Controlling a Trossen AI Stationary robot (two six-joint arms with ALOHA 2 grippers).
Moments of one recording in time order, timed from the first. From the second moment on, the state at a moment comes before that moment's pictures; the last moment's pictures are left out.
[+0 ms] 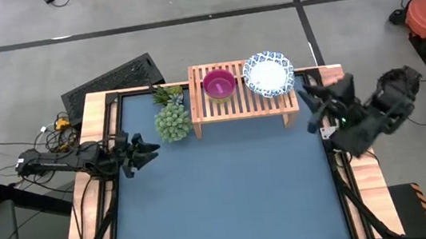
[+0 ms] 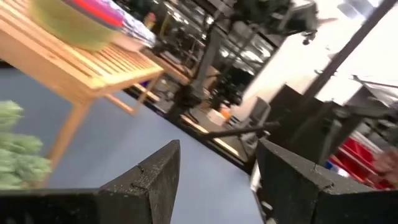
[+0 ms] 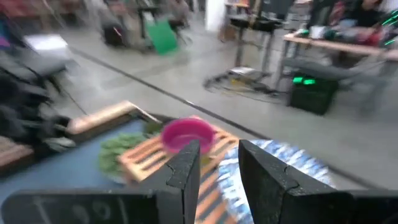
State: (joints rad) left arm -0.11 0.14 0.10 0.20 -0.18 -0.61; right arm 0.63 1.17 1.67 -1.57 1.36 1.04
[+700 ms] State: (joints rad) left arm -0.11 0.14 0.10 0.20 -0.21 -0.59; right arm 0.96 0.84 1.02 -0.38 1.33 0.75
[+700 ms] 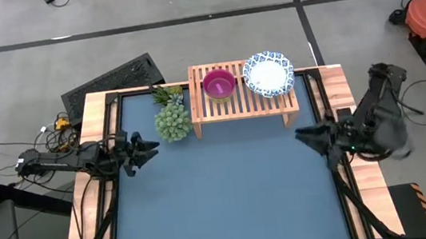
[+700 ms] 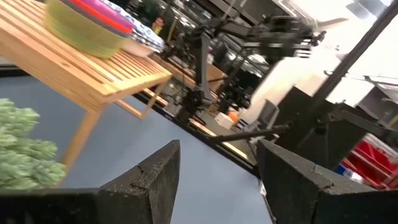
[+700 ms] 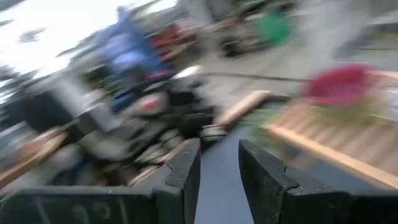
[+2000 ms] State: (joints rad) left arm -0.02 0.06 0.01 0.19 -0.11 -0.56; right arm 0.34 0.00 0.32 0.09 0.45 0.10
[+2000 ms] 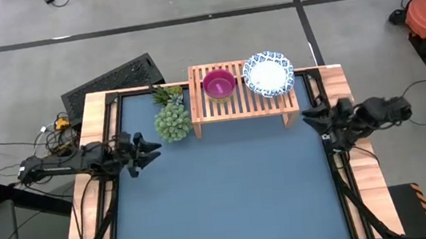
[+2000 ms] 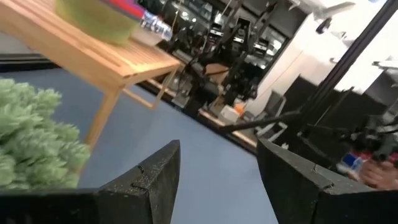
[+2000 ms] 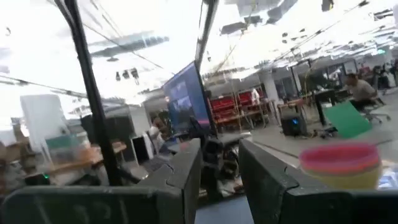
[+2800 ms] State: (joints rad) left arm -0.02 0.06 0.01 0.03 0.02 -0.46; right arm 0.34 0.05 0.02 0.08 0.47 0.36
